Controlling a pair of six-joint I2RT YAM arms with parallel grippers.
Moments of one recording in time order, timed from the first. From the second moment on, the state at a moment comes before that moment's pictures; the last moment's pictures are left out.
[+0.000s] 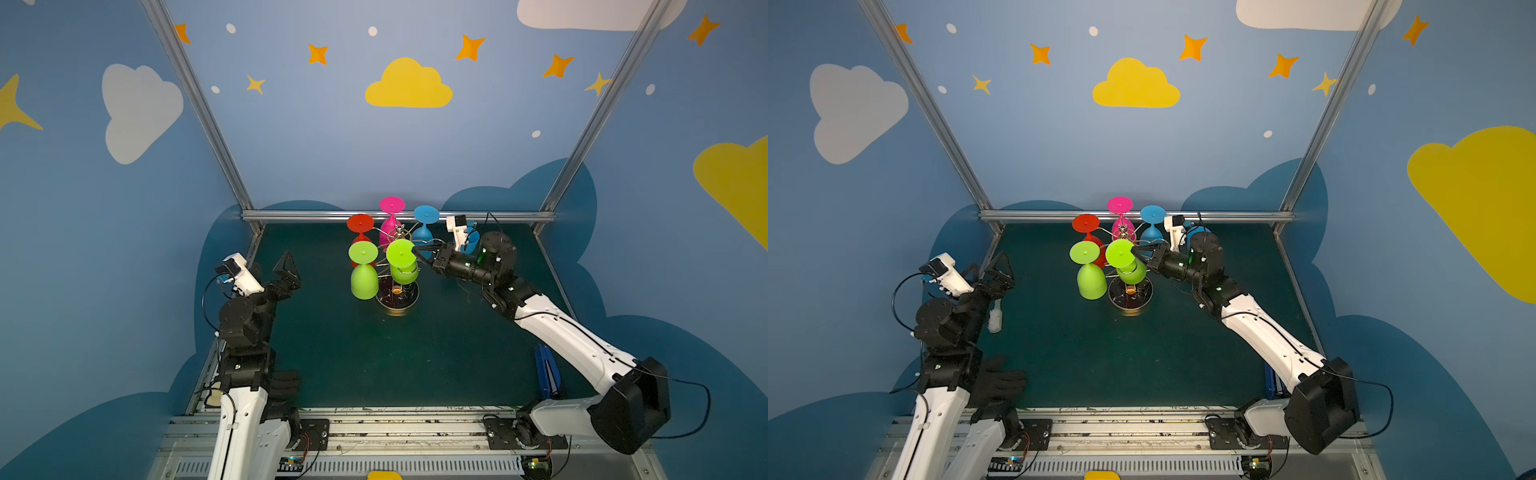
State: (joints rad) left arm 0.11 0.65 0.64 0.10 0.06 -0.48; right arm 0.57 1.35 1.12 0.14 -0.55 1.01
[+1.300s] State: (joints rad) left arm 0.11 0.65 0.64 0.10 0.06 -0.48; right arm 0.62 1.34 1.15 0.02 -0.61 0.93
